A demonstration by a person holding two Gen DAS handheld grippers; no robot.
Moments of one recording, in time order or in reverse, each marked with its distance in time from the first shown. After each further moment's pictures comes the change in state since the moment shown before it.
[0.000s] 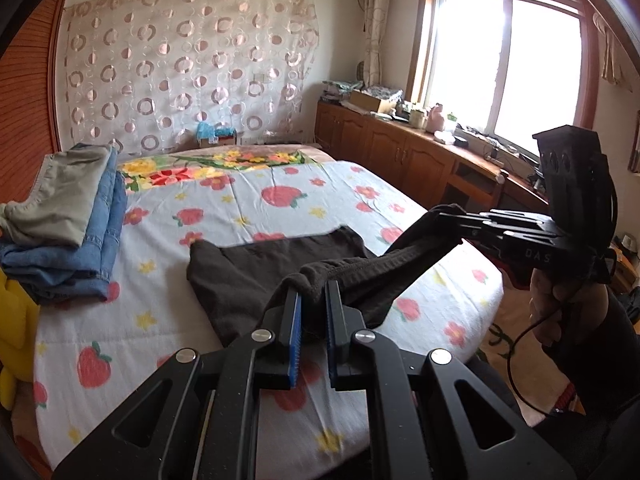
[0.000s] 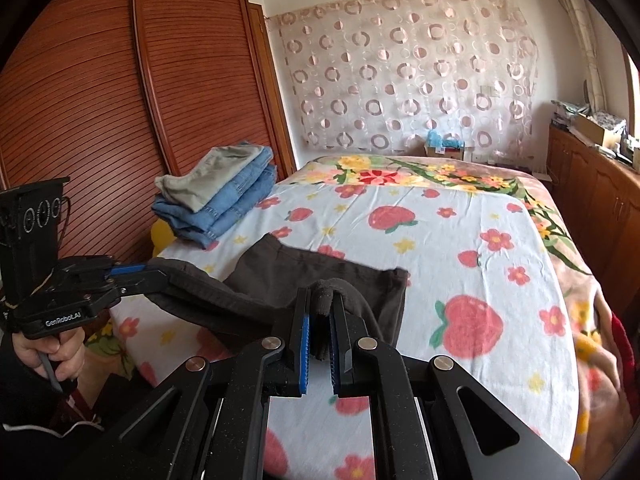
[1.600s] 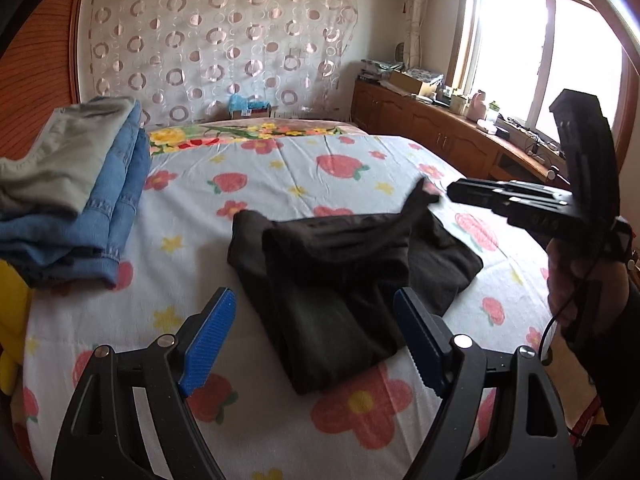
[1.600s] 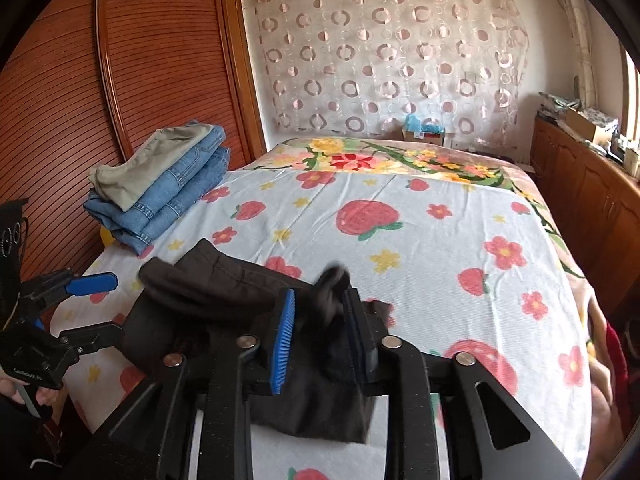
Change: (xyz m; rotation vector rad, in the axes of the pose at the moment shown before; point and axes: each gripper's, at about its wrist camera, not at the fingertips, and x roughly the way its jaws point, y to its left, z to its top) left arm 0.058 0.048 -0.016 -0.066 0.091 0.096; right arm 0.083 -0.026 0.027 -0.014 0.077 -0.090
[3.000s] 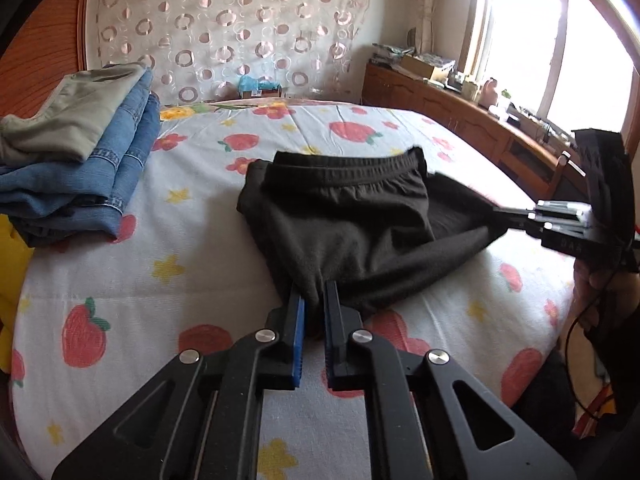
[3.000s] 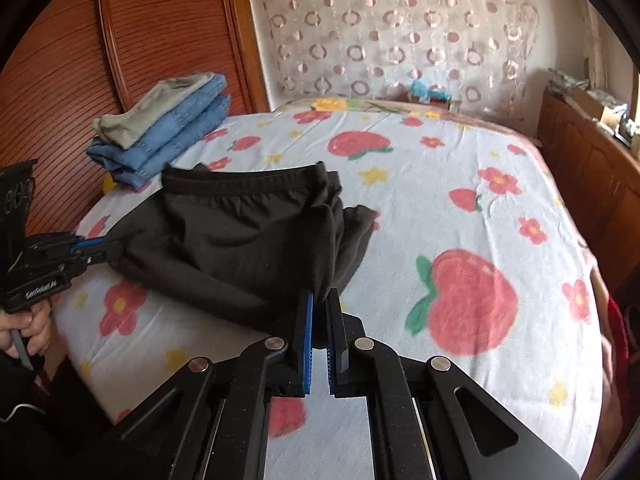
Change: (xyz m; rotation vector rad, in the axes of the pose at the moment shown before) left arm 0.000 0.001 -0.028 -0.027 0.056 0.018; right arm -0.003 -0.015 -0.045 -0.007 0.137 0.035
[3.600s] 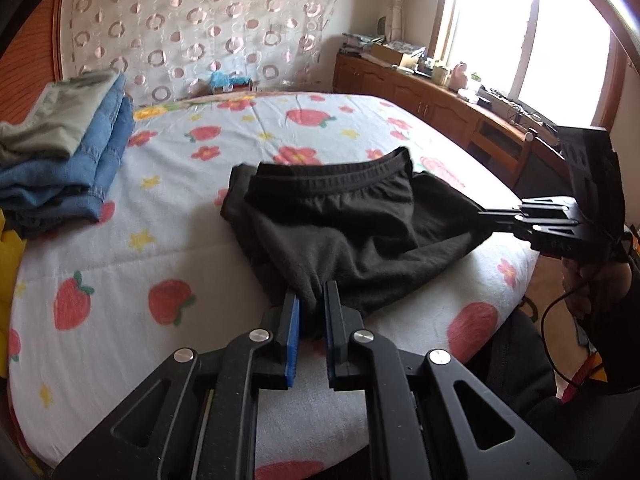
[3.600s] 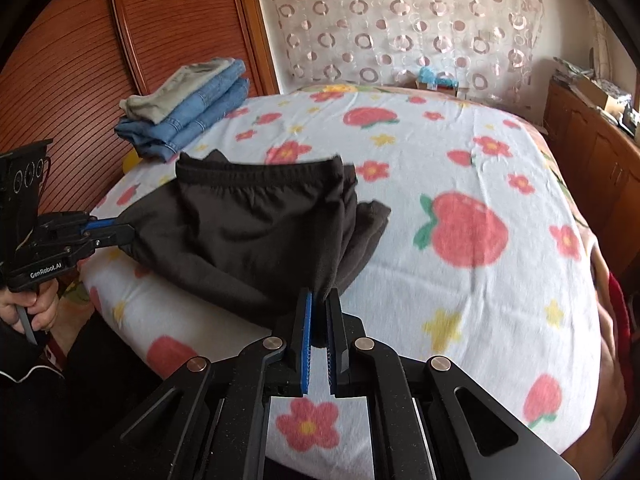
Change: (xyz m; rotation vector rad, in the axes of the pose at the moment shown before) left arm -0.019 -0.024 -0.018 0.057 0.047 -0.062; right arm -0.039 0.005 -0.040 0.009 0.042 0.028
